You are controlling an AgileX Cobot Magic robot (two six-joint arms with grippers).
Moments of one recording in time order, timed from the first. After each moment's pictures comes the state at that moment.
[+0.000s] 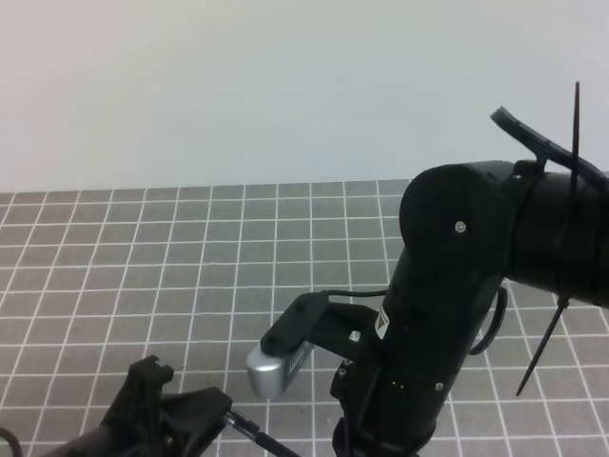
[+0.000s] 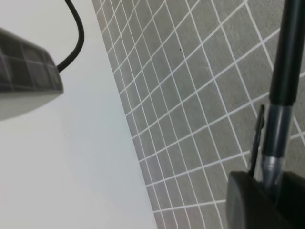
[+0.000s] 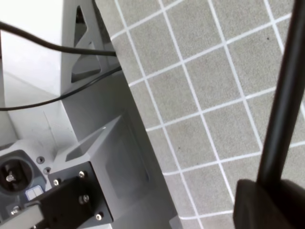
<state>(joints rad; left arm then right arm) -0.77 0.89 -0.29 0.19 -0.07 1.23 0.81 1.73 -1.40 0.46 1.17 -0.52</state>
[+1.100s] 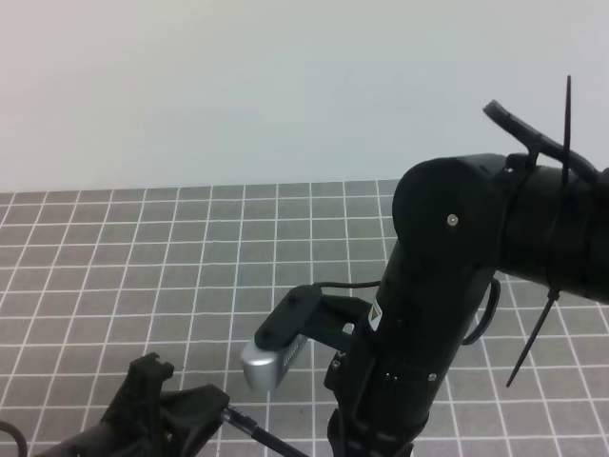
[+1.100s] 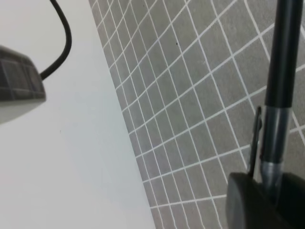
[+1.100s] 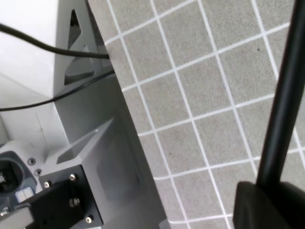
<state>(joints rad) -0.77 0.91 -0.29 0.20 -0.08 1.22 0.81 1.74 -1.43 0.45 1.17 -0.54</state>
